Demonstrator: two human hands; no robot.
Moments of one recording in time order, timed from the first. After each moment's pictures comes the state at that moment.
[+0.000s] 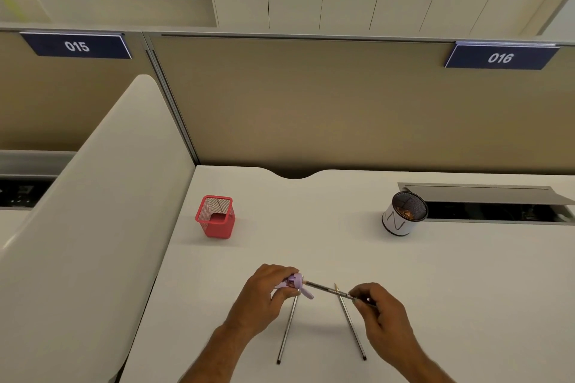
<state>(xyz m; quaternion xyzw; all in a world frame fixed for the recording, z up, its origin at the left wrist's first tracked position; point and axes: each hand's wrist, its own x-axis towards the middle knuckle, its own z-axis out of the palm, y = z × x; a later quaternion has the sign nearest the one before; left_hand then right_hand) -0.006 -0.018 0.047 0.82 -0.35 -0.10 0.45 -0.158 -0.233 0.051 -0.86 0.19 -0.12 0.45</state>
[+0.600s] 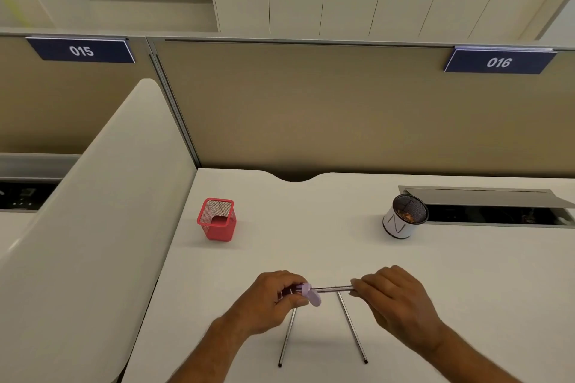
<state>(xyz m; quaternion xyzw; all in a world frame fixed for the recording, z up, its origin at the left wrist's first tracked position) -0.001 -0.021 0.075 0.78 -0.36 -0.26 0.44 -0.135 -0.264 0.101 -0.95 -0.13 -0.27 0.04</state>
